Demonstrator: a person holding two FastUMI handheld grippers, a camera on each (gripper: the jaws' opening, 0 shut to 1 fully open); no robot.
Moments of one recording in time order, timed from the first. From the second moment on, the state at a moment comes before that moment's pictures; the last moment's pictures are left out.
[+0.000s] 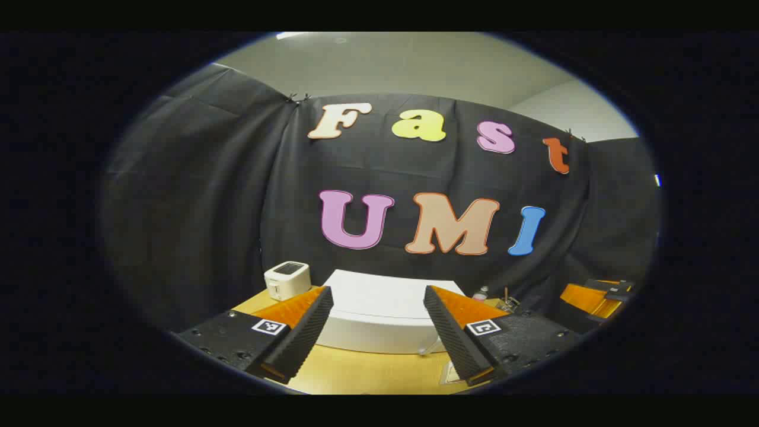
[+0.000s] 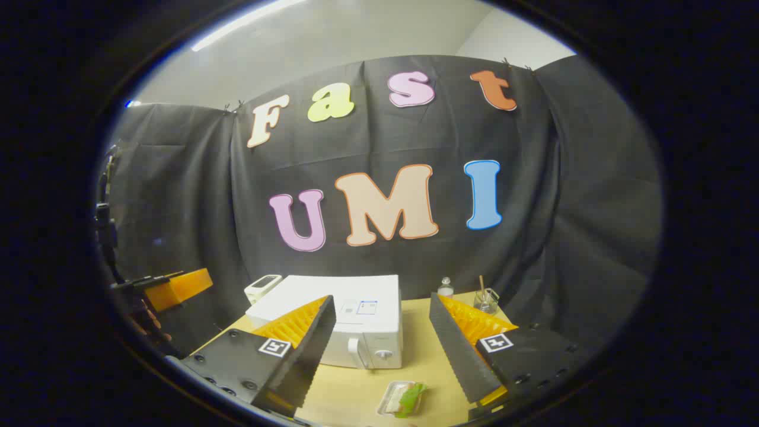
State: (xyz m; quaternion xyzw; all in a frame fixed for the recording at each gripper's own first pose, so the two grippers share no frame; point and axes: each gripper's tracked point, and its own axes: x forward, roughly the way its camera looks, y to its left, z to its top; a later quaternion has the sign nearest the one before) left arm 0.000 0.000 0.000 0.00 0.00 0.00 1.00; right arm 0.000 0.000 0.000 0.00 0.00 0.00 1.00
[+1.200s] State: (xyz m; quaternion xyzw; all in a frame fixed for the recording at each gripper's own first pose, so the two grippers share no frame) left arm 0.000 -0.030 -0.033 0.02 0.02 -0.02 1.00; right arm 0.006 -0.038 -0.008 0.00 0.00 -0.01 1.00
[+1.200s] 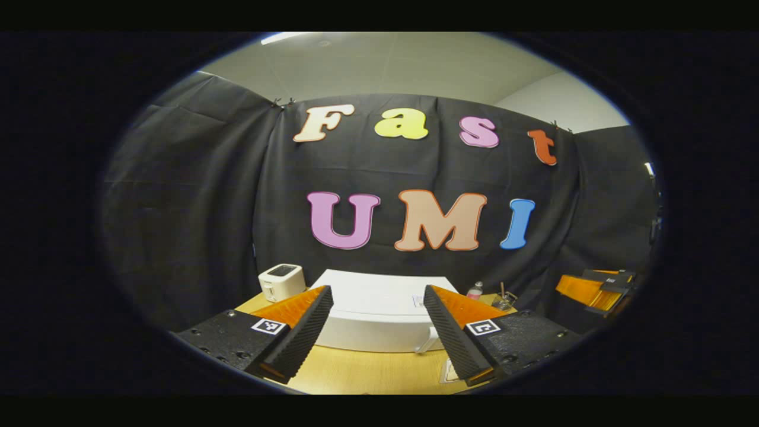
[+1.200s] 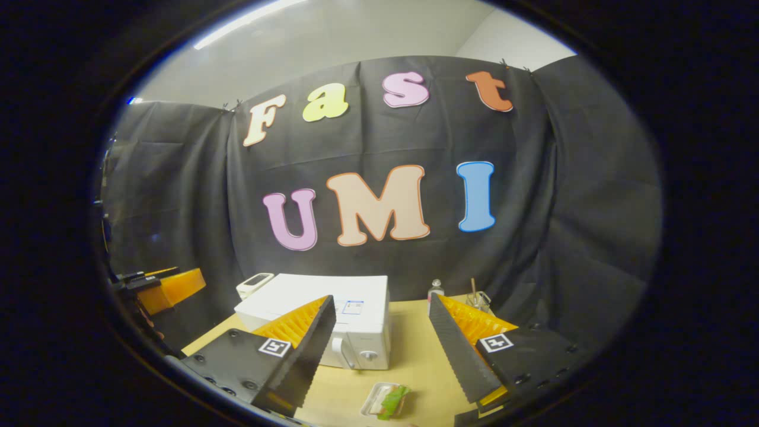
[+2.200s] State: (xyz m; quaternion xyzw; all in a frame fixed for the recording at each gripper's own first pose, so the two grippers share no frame) left arm 0.064 -0.114 -0.230 0.01 0.17 -0.05 0.98; right arm 0.015 -0.163 -0.092 -0.01 0.08 -0.05 1.00
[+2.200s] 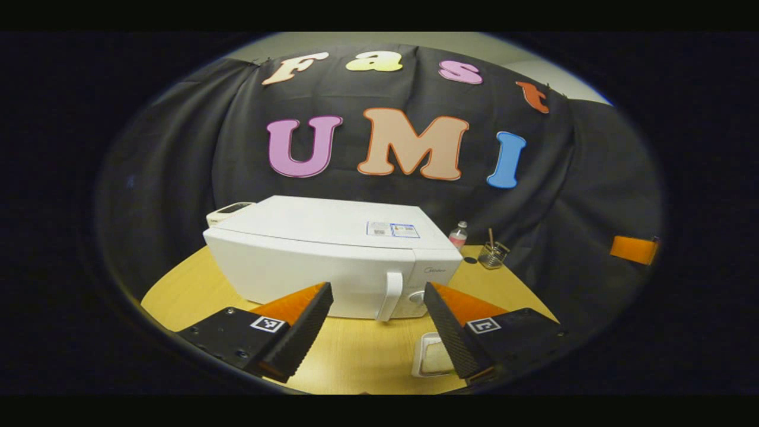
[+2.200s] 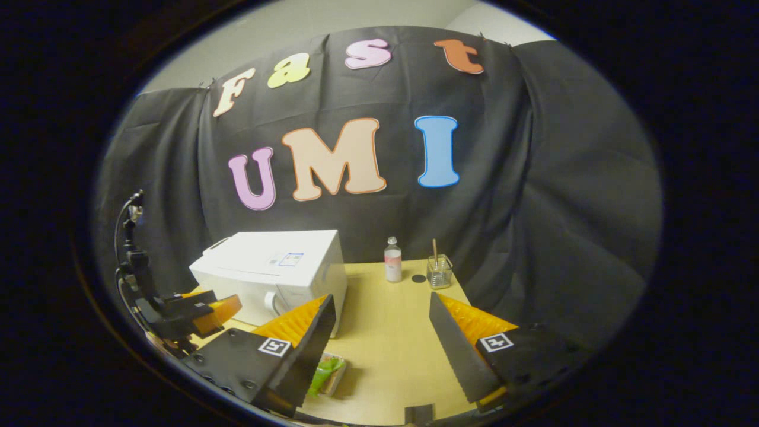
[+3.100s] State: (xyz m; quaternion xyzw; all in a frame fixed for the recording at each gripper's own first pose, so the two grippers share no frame) left arm 0.129 -0.126 -0.322 0.00 0.28 -0.05 0.96; right arm 0.013 -0.202 -0.117 0.01 0.10 -0.08 0.99
